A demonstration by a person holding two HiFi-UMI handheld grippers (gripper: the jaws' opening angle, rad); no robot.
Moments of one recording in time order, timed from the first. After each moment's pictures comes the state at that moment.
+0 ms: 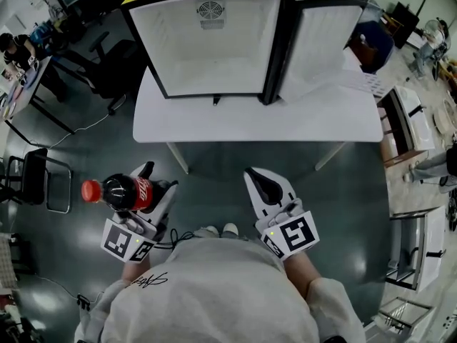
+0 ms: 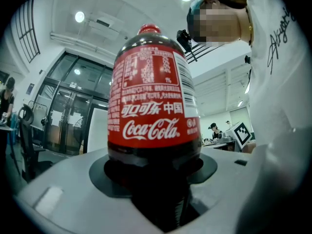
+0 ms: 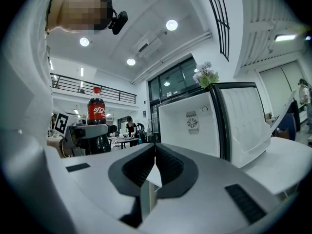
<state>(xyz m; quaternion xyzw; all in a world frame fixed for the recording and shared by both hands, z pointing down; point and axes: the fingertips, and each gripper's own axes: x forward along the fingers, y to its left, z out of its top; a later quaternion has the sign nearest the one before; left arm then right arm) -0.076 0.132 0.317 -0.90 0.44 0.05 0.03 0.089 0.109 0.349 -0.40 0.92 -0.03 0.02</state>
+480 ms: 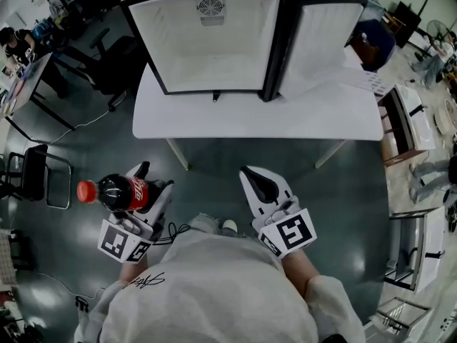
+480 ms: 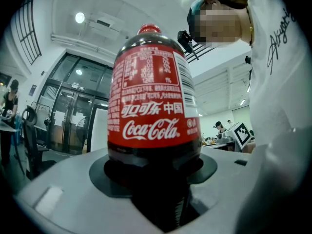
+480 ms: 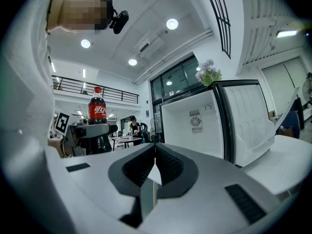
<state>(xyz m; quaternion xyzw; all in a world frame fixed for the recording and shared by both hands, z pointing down) -0.079 0.139 0.316 -0.89 0.45 0.04 0.03 0.084 0.112 0.352 -0.38 0.92 -0.03 0.02</state>
